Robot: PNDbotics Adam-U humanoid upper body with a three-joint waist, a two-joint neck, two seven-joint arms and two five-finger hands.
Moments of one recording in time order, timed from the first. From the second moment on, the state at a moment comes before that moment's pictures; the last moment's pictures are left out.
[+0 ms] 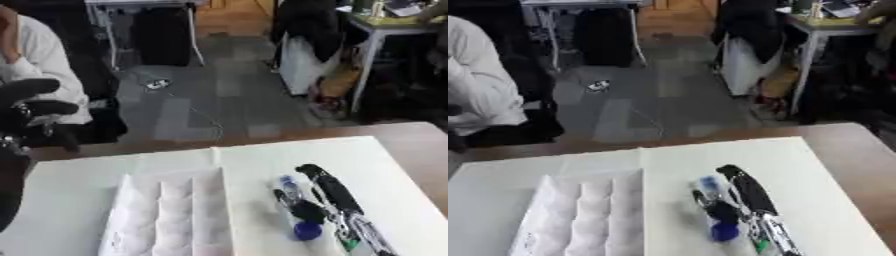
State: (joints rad) left arm -0.42 0.46 -0.09 -1.98 0.22 -0.32 0.08; right arm -0.64 -0.22 -0.02 -1.14 1.00 0.12 0.07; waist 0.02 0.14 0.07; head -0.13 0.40
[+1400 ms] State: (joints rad) left arm -0.44 0.45 -0.10 -1.98 0.23 -0.32 0.08; right arm -0.71 -0.26 -0.06 -1.02 1.00 0.17 0.10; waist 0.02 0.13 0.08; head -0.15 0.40
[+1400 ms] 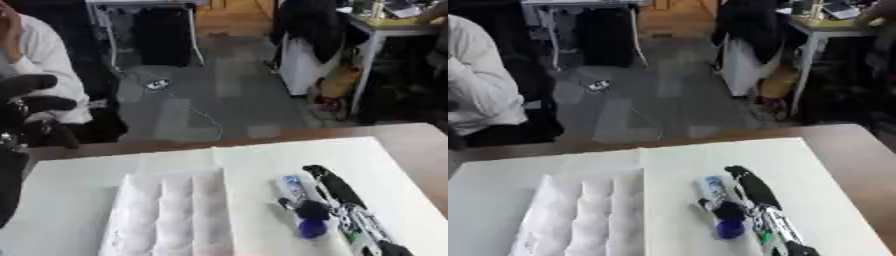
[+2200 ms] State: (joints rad) left arm -0.44 0.45 -0.10 -1.98 0.23 -0.32 0.07; right arm -0.73 -0.26 -0.09 -0.94 0.97 0.21 0.15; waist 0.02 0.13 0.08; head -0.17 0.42
